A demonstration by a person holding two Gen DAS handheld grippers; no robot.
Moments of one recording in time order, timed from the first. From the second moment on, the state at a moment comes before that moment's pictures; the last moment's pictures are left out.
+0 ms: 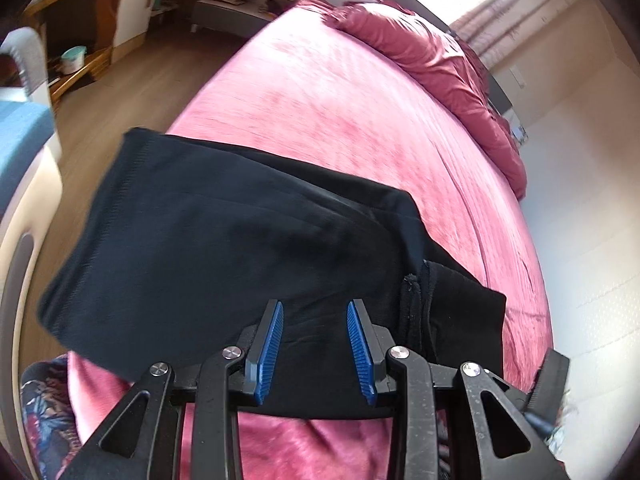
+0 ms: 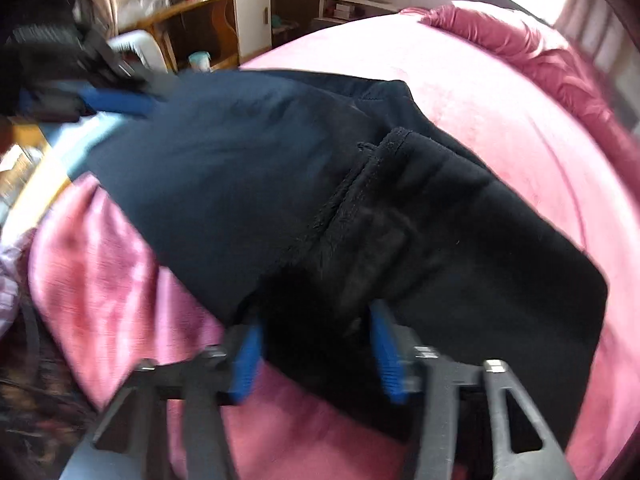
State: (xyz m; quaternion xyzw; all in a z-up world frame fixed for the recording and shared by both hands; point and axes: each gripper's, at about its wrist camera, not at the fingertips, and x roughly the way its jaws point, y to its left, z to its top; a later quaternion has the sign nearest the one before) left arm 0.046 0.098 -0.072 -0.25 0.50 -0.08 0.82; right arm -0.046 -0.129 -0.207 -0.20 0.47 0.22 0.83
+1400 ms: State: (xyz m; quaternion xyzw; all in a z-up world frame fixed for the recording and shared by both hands) left arm 0.108 0.053 -0.127 -0.19 0.54 -0.12 0.81; right arm 0.191 -0.113 -0.199 0.09 0.58 0.23 0.77
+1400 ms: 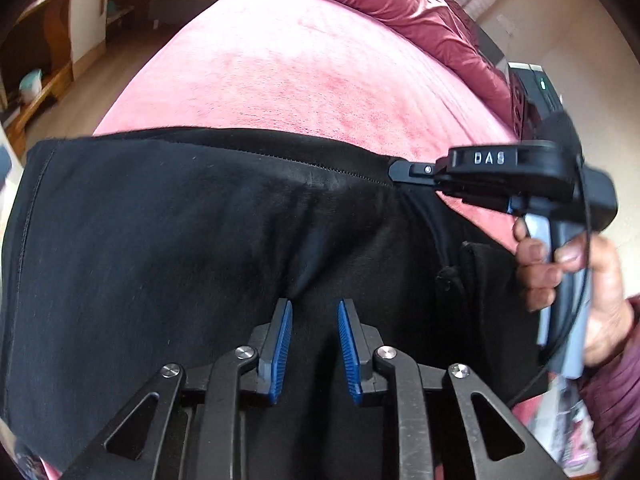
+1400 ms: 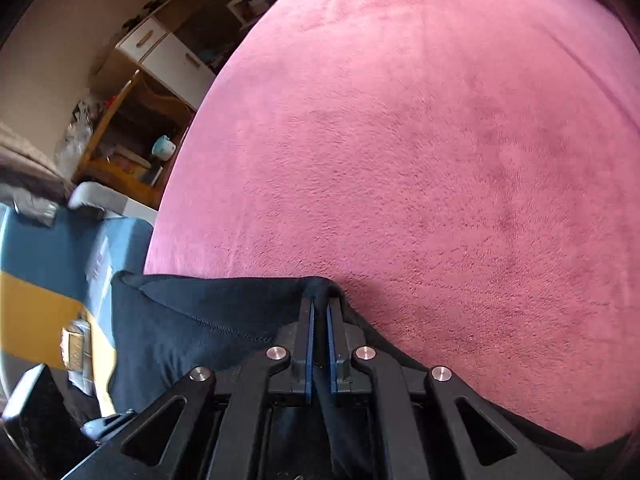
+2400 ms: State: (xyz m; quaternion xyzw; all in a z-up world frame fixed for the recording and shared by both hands) left arm 0.002 0.277 -0.180 -0.50 0.52 0.01 0.69; right arm -0.018 -0.174 -0.143 0.07 0.52 0.21 0.83
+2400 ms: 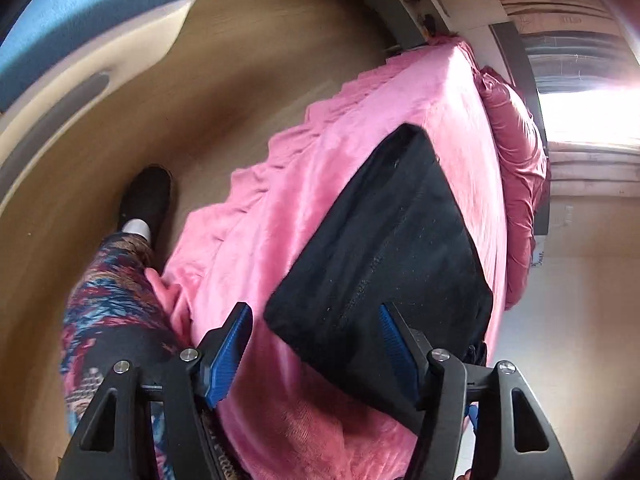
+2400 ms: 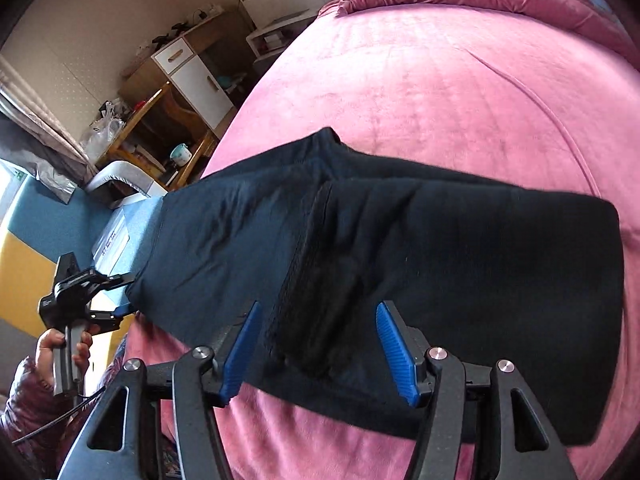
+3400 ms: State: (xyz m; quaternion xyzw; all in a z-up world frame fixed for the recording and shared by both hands) left arm 0.011 0.054 -0.018 -0.15 0.41 -0.28 0.85; right arm 0.023 -0.115 -0.088 0.16 0.49 0.39 0.76
